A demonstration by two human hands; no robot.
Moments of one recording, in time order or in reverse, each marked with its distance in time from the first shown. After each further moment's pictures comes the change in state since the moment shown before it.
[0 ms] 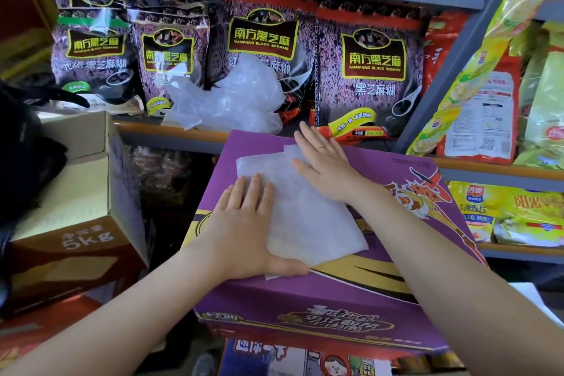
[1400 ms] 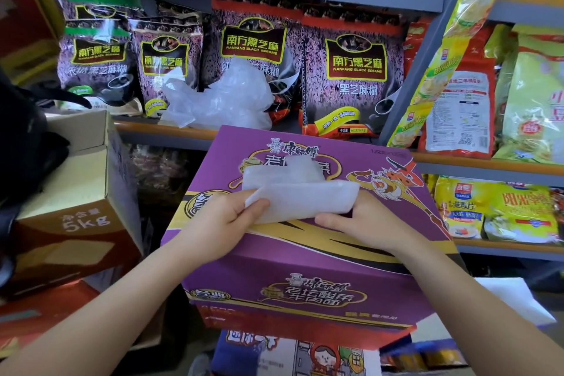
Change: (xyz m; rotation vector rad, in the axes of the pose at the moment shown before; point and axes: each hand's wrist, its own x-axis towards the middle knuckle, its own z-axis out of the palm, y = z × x) left_hand -0.028 0.008 0.005 -0.752 0.387 0.109; right_hand -0.130 0.010 -0.003 0.647 0.030 0.029
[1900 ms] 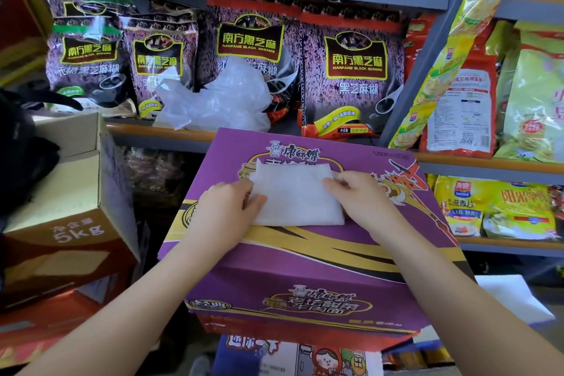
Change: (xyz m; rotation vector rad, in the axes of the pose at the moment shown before) left_hand 0.027 0.000 0.004 0.224 0.104 -0.180; right_hand 0.034 -0.005 0.004 -0.099 0.303 0.244
